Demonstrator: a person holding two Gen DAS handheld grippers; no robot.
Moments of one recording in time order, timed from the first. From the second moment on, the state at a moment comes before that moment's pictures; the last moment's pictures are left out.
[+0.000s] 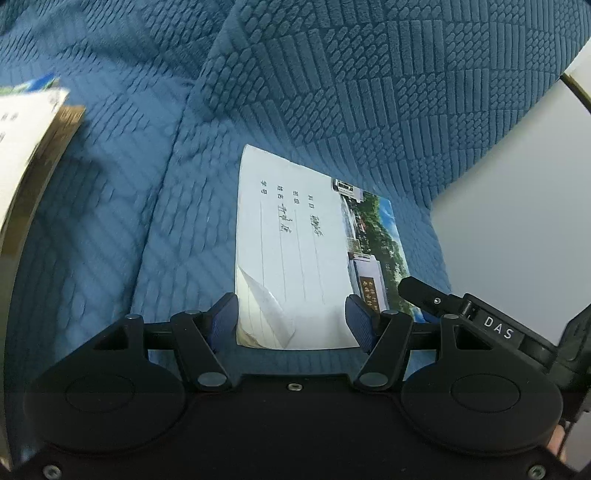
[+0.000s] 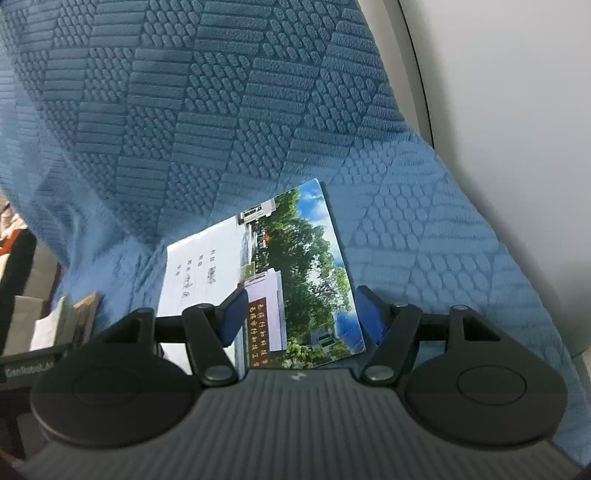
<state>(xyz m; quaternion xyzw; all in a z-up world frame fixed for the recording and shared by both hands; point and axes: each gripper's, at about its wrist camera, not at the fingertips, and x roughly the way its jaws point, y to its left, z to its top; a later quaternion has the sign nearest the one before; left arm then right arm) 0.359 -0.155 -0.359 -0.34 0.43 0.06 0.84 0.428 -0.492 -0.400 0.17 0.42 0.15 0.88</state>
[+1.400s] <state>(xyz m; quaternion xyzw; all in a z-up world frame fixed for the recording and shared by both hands) 0.298 -0.174 -0.346 -0.28 0.43 0.06 0.86 0.368 -0.511 -0.395 0.22 0.47 0.15 0.84</state>
